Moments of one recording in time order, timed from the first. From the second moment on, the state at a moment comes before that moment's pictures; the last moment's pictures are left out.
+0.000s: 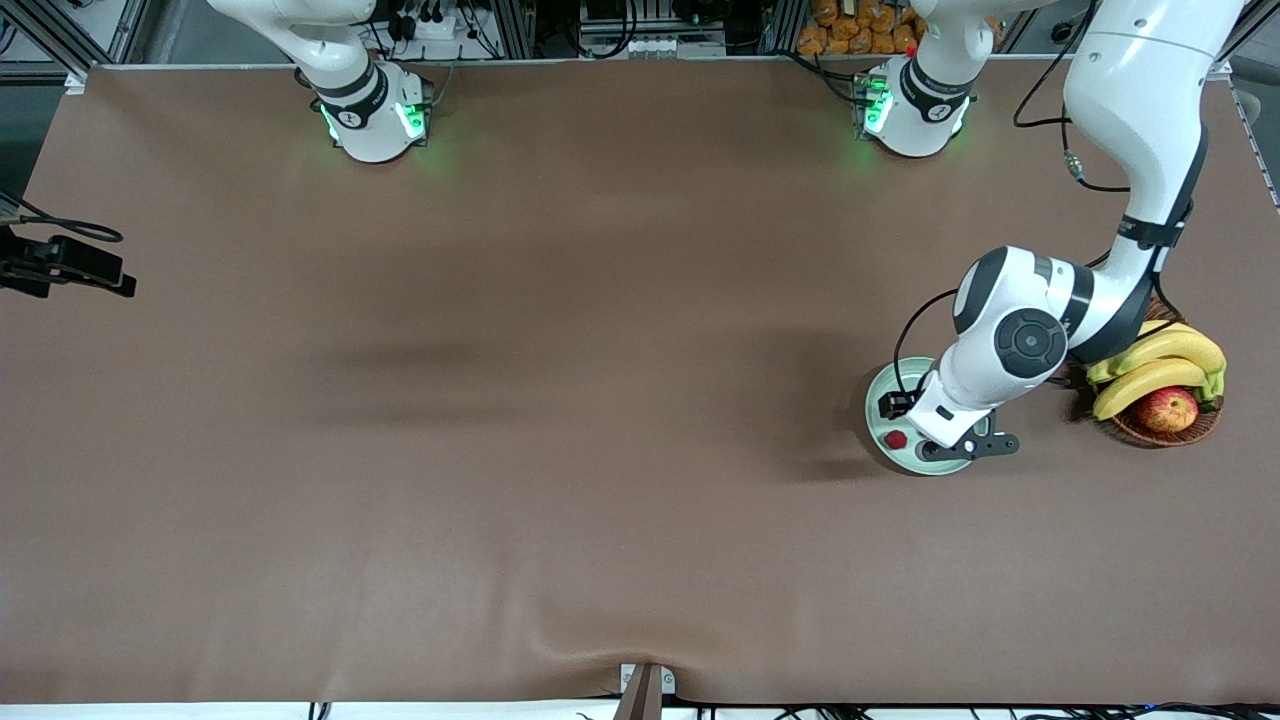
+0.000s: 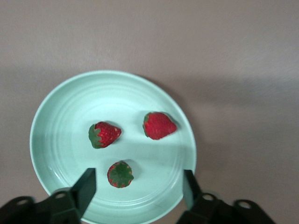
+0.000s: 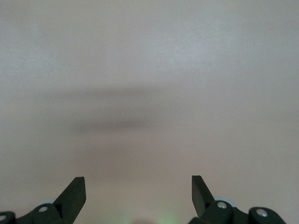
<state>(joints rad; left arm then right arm) 0.14 0.47 -0.39 -1.88 0.28 2.25 -0.46 -0.08 0.13 -0.03 -1.41 0.02 1.43 -0.08</state>
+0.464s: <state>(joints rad) 0.14 0.37 -0.42 -1.62 0.28 1.89 -0.46 -0.08 0.13 -0.05 -1.41 0.01 1.43 -0.06</state>
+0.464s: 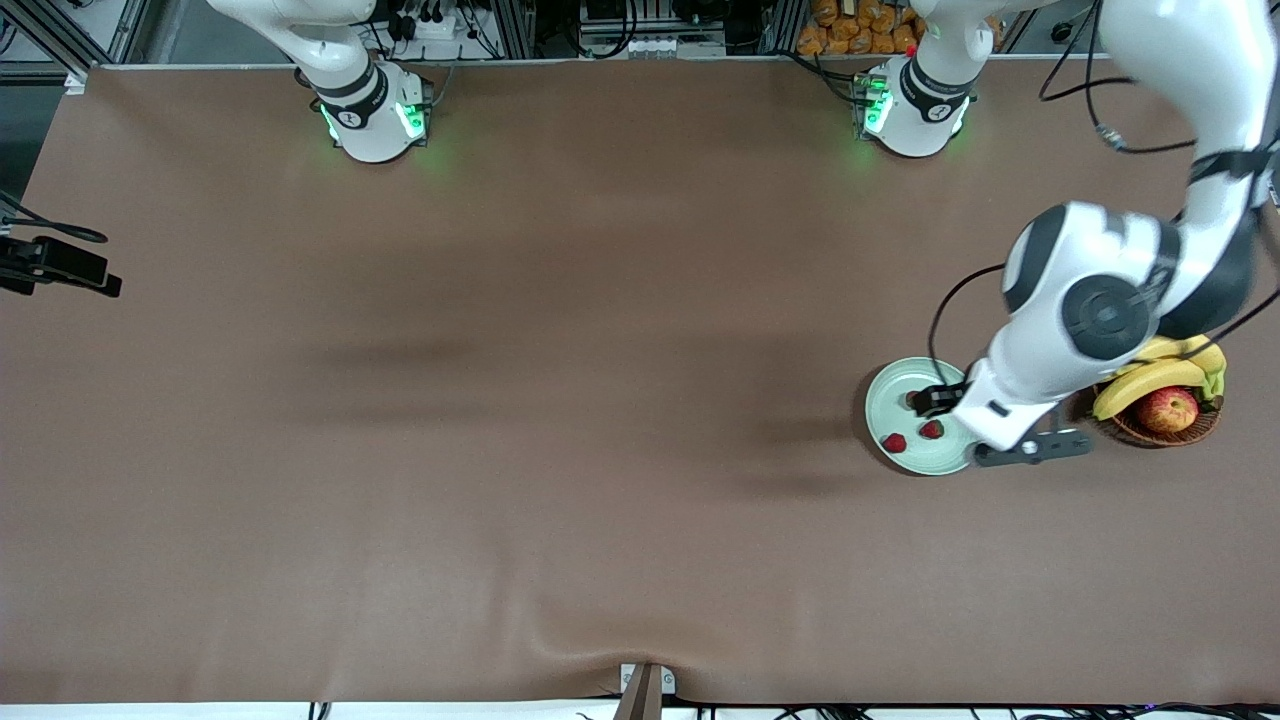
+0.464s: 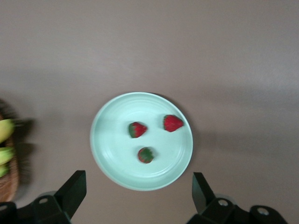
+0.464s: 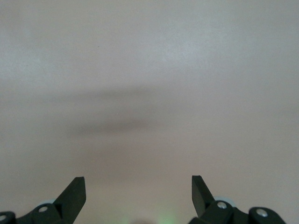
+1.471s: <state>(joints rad) 0.06 0.10 -0.23 -1.44 0.03 1.54 -0.30 -0.05 0.13 -0.05 -1.41 0.01 1.38 0.02</state>
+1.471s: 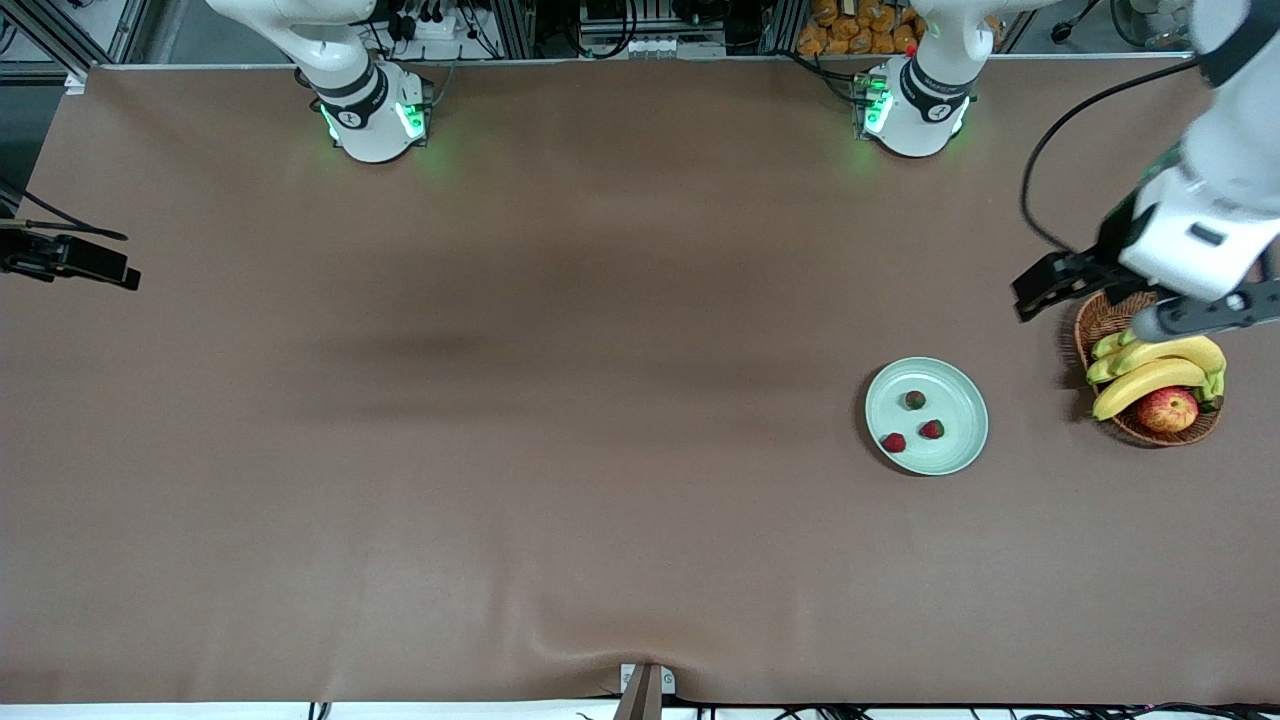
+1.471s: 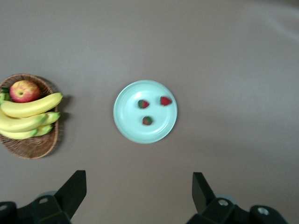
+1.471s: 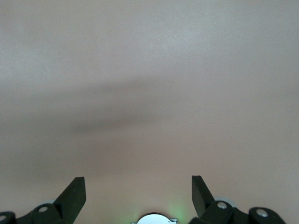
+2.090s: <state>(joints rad) -0.05 -0.01 -0.04 -1.56 -0.01 1.48 -0.16 -0.05 0.13 -0.05 -1.41 0.01 1.38 0.02</state>
